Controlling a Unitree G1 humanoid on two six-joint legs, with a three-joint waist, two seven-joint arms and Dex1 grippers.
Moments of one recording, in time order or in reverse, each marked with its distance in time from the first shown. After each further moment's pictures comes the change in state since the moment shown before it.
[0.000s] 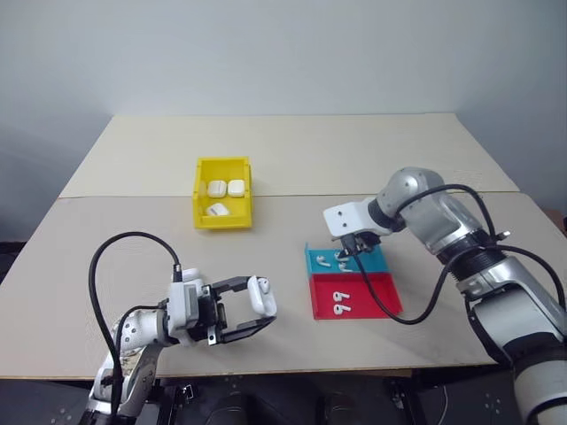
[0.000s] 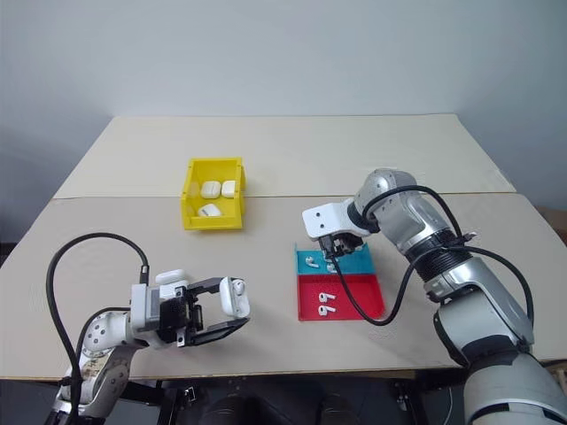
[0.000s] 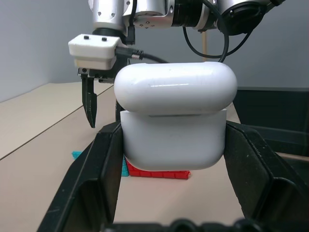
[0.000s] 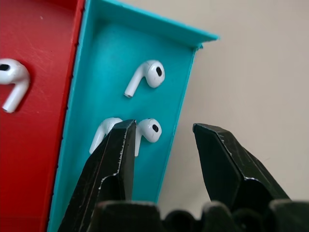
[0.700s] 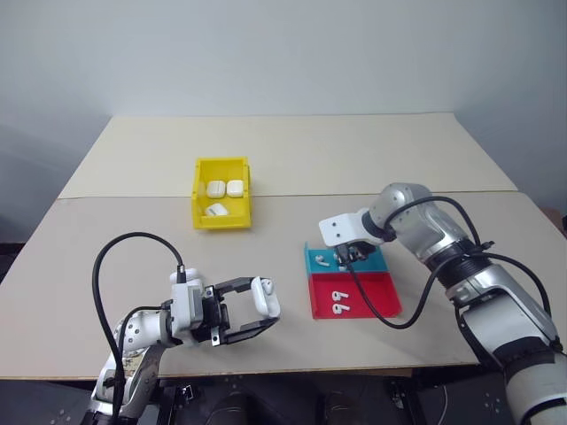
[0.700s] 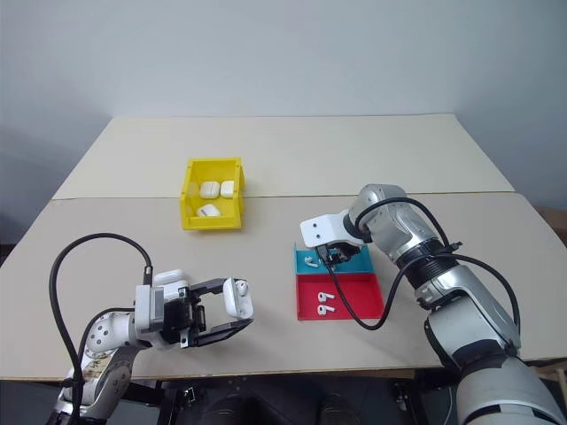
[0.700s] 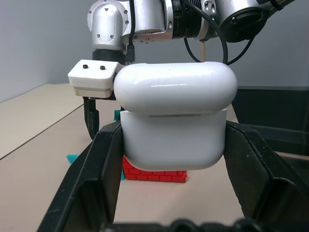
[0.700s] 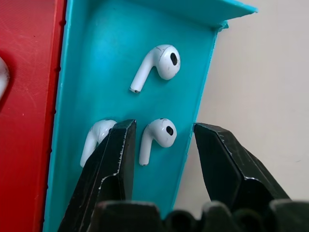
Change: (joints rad) left arm -0.003 0.000 -0.009 -0.010 0.012 0.001 0.017; right arm 0.037 0.041 0.001 0.041 -0.058 -0.003 -0.041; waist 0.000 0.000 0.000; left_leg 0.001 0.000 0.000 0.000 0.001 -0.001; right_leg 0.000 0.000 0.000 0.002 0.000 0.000
